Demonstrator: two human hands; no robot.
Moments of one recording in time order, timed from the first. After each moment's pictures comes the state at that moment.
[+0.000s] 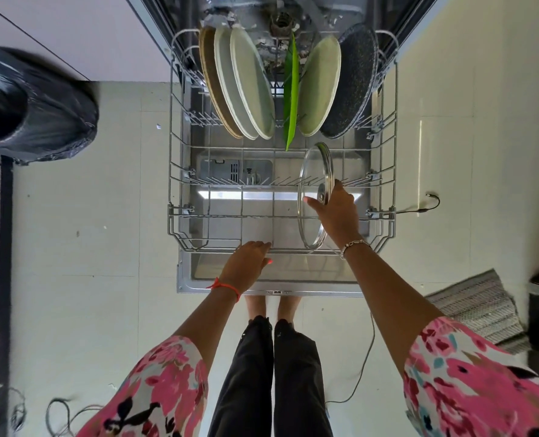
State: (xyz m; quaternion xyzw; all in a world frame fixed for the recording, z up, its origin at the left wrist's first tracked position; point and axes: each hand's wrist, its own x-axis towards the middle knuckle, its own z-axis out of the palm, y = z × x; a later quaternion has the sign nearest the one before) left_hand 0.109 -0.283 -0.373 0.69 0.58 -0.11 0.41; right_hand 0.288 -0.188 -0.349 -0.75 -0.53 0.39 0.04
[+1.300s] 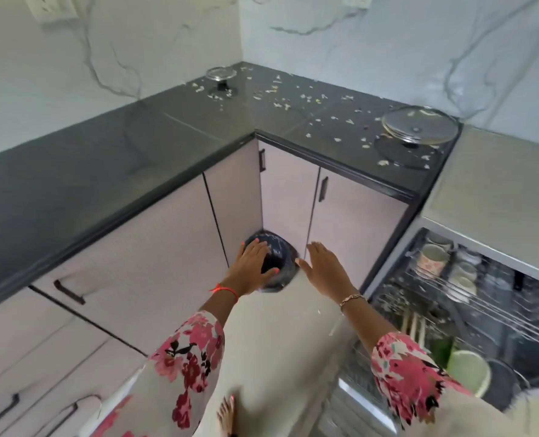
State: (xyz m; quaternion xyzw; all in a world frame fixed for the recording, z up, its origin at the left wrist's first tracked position) left_hand -0.326 -0.297 0.034 0.55 0.82 0.09 0.11; right_hand -0.170 -0.174 0.043 -0.31 -0.94 0.15 0.02
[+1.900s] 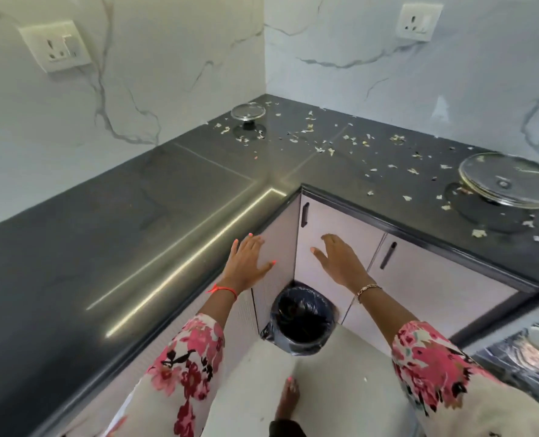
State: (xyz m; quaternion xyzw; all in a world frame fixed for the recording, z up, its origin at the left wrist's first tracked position) left_hand -0.635 -0.198 0.053 0.54 0.83 0.13 0.06; right_hand -0.454 -0.055 0.076 -0.34 -0.92 0.16 0.07
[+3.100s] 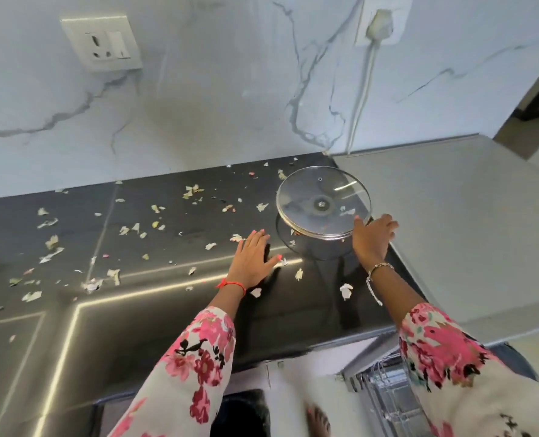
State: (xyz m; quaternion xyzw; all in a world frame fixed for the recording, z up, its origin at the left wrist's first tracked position) left_hand -0.499 0.329 0.056 0.81 0.55 0.12 0.17; right_hand -0.262 0.310 0.106 -0.83 -0.32 0.18 0.42
